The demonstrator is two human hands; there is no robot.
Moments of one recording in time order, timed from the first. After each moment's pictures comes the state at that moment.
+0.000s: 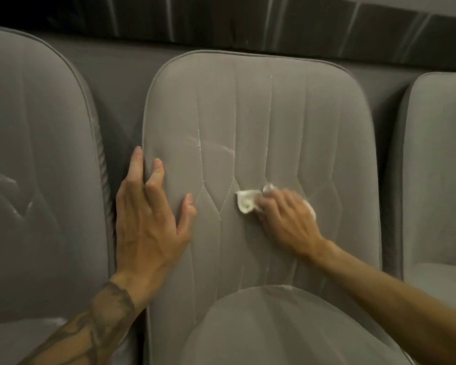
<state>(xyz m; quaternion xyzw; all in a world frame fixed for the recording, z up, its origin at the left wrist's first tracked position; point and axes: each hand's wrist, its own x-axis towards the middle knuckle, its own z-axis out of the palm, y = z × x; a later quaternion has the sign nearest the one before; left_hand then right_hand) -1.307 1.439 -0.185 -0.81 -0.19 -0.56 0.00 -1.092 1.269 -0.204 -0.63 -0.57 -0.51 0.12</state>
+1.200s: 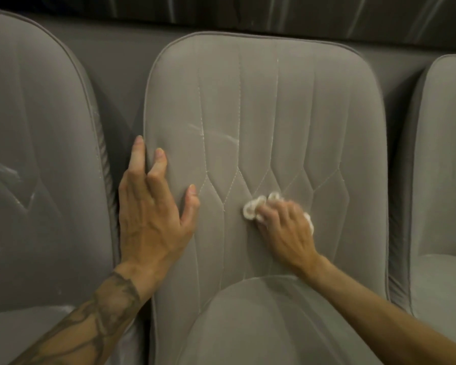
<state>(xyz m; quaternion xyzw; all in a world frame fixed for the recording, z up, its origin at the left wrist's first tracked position) -1.307 1.440 -0.185 -0.81 -0.20 -0.55 0.00 -1.095 1.277 -0.263 -0.66 -0.52 -0.50 0.19</state>
